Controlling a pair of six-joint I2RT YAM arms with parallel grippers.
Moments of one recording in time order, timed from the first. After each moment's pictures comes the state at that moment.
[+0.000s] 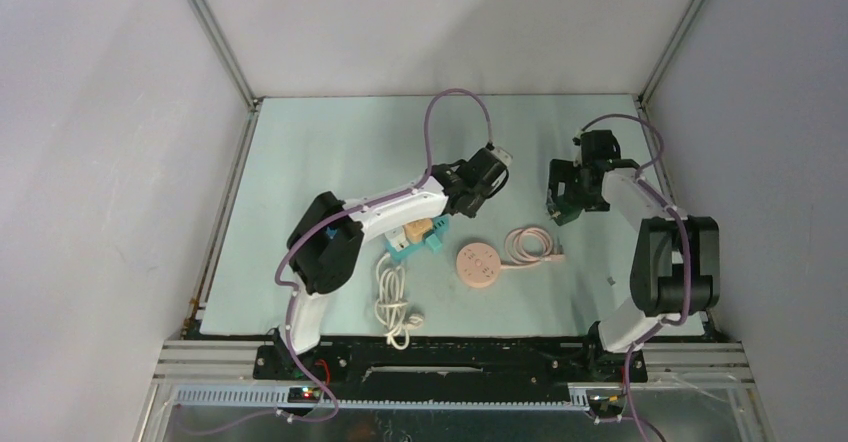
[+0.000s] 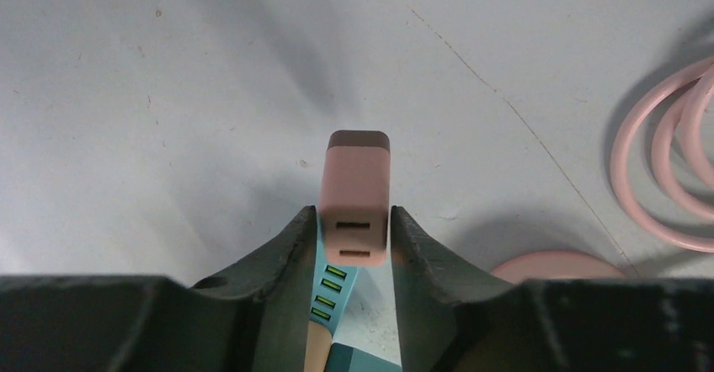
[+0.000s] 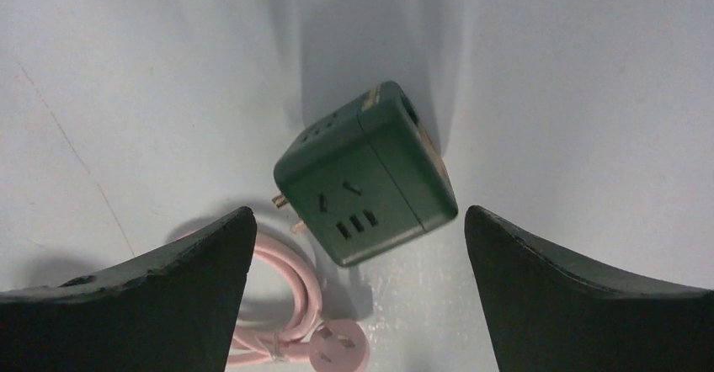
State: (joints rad) left arm -0.90 2.04 1.64 -0.56 -0.36 -0.10; right arm 0.03 1.59 1.05 -0.52 -0.03 0.18
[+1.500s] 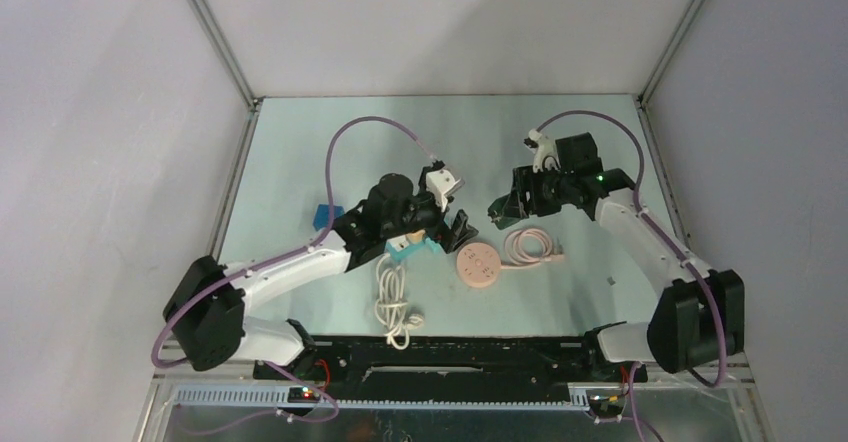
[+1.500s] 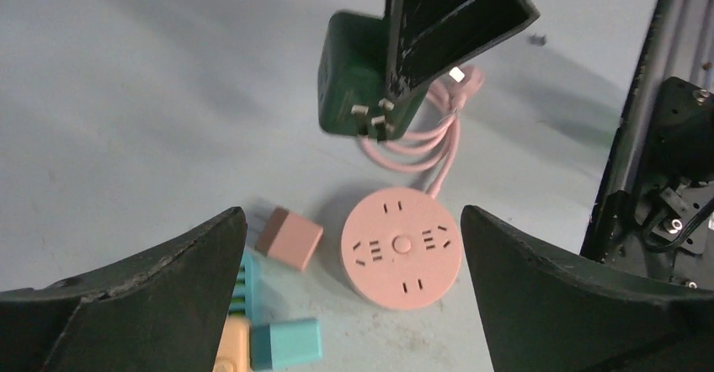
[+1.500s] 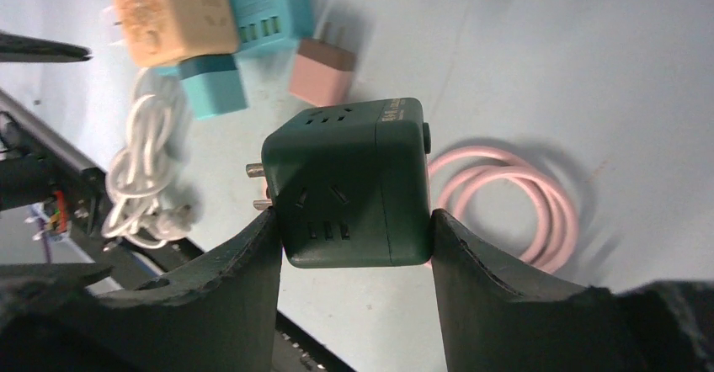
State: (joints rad) left arm -0.82 1.36 0.88 0.09 0.22 -0.03; right arm 0.27 1.38 1.05 -0.60 -0.44 0.12
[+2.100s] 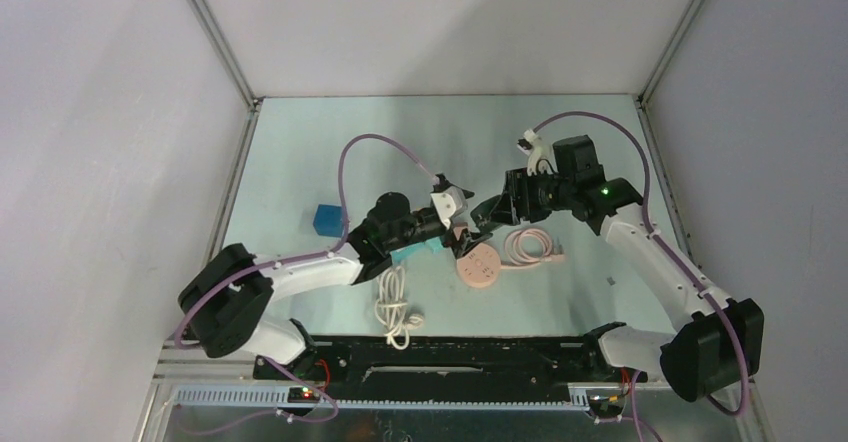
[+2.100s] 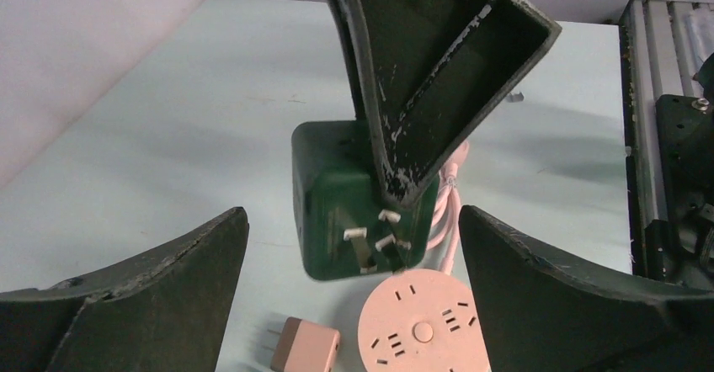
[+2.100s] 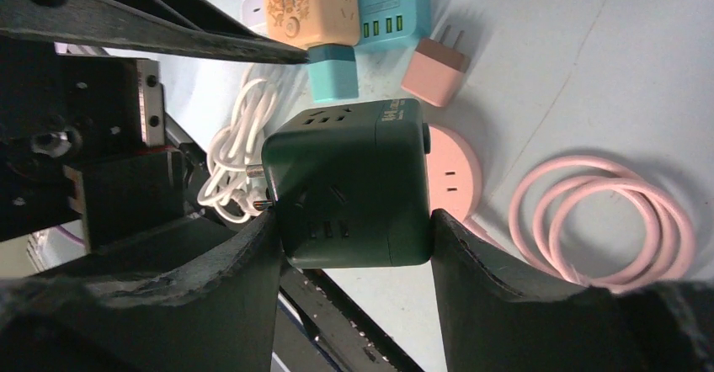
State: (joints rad) left arm -0.86 1.41 0.68 0.69 0.34 0.13; right arm 0.35 1.23 1.04 -0.61 -0.55 0.23
